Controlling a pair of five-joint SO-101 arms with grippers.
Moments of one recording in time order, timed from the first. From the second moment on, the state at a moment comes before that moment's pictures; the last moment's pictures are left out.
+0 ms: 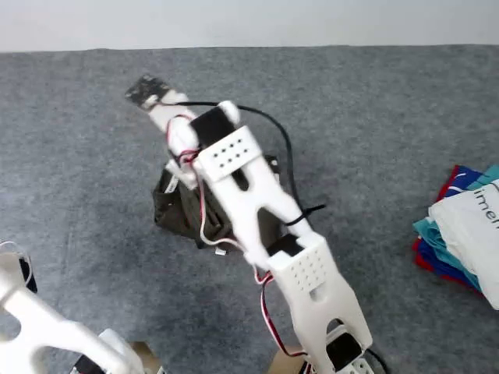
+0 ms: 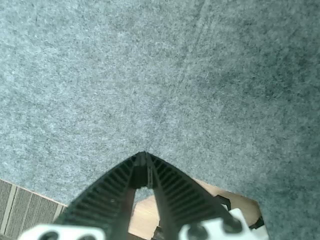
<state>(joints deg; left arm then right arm) -58.6 -35.4 29.9 98.9 -23.7 -37.8 45.6 -64.7 100.5 15.8</state>
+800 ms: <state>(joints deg) -58.6 -35.4 29.9 98.9 -23.7 -40.2 45.6 -43.3 100.5 22.6</state>
